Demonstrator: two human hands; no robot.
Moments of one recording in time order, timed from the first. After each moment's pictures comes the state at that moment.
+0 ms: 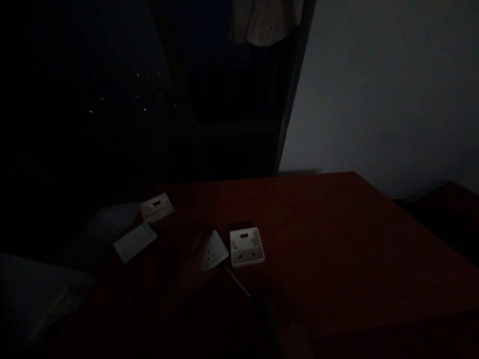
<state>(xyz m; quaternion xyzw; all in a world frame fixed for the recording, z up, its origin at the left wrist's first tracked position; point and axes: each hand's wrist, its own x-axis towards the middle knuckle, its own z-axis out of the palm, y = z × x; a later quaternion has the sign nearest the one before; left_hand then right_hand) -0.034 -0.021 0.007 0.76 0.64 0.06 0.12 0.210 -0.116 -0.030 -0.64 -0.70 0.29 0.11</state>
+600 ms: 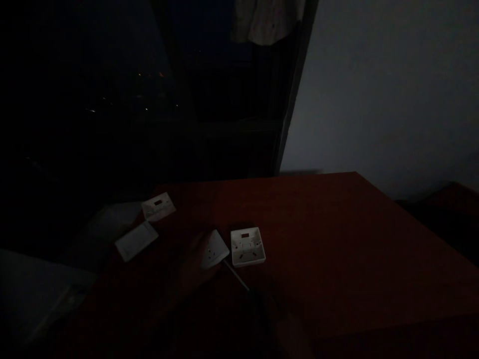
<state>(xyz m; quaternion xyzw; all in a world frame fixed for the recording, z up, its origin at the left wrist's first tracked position) -0.034 -0.022 0.008 0.75 0.64 0.09 0.13 0.206 -0.108 -0.024 -0.63 -0.73 0.26 0.09</state>
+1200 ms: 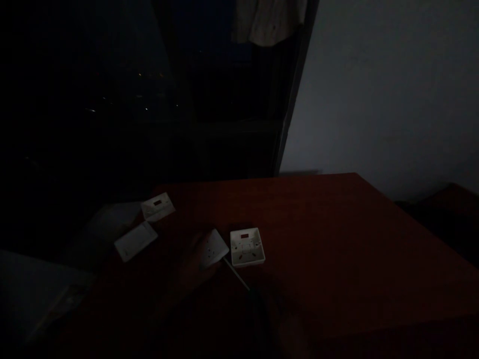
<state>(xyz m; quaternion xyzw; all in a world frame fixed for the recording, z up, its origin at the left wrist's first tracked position) -0.034 -0.019 -0.003 0.73 0.66 0.11 0.14 0.207 -0.106 -0.025 -0.64 -0.70 0.28 0.11</state>
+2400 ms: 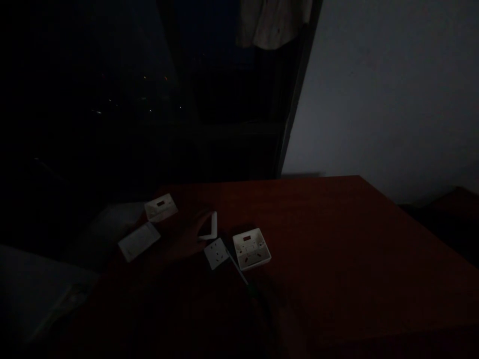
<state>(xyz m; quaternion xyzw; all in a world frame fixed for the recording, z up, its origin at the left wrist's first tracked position) -0.073 0.051 0.016 0.82 0.53 0.16 0.13 0.191 -0.099 0.013 -0.66 -0.60 0.40 0.22</state>
